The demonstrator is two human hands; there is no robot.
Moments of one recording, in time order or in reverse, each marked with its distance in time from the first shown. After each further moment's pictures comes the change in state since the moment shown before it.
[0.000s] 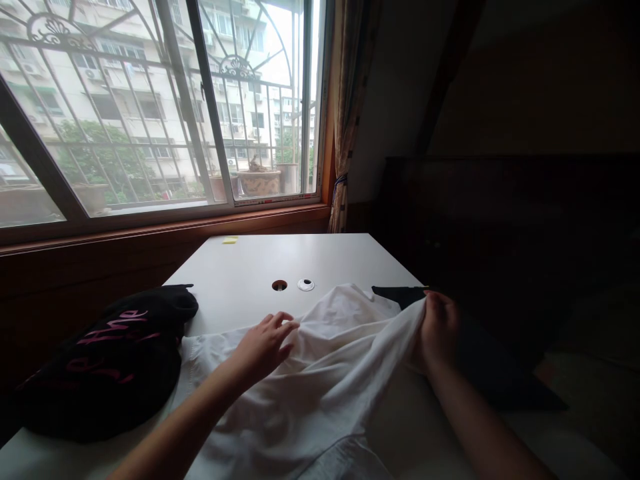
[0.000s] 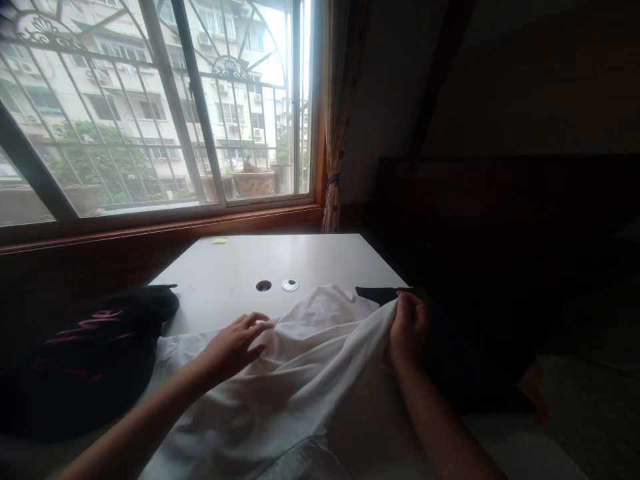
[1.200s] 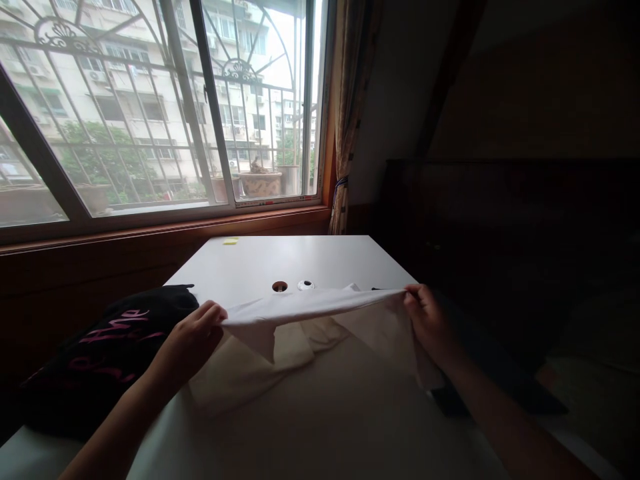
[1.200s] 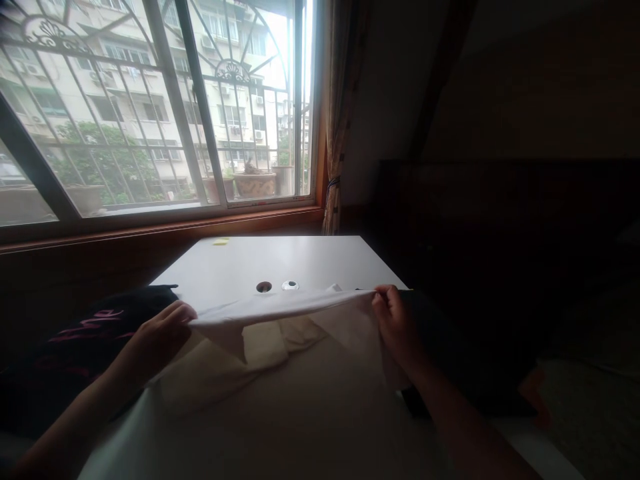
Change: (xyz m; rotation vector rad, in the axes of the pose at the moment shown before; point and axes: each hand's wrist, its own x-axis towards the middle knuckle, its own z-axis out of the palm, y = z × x) left_hand -0.068 -0.051 -0.085 0.007 0.352 -0.109; right_hand 0.005 -0.068 -0.007 -0.301 -0.545 -0.161
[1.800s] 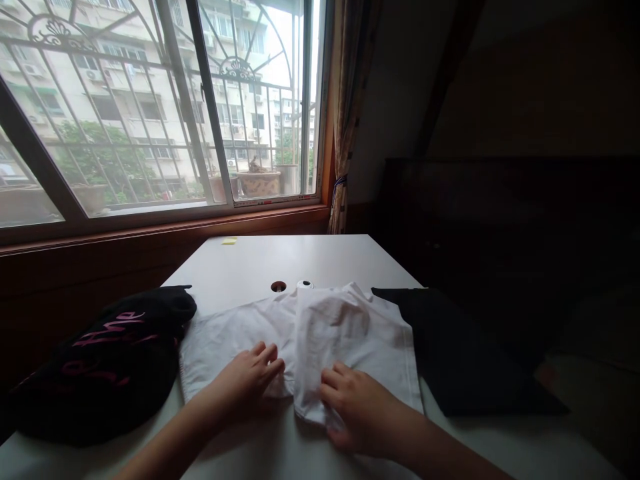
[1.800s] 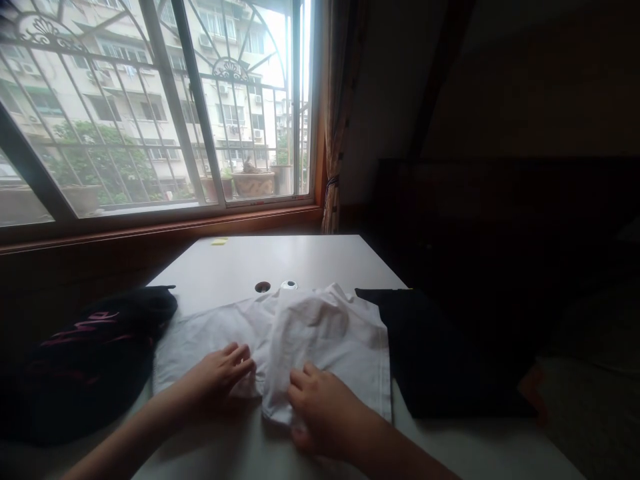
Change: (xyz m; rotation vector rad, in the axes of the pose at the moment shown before) left_hand -0.012 0.054 0.087 0.124 -0.557 0.238; right_hand -0.121 -0.045 0.070 -0.433 -1.015 -0.651
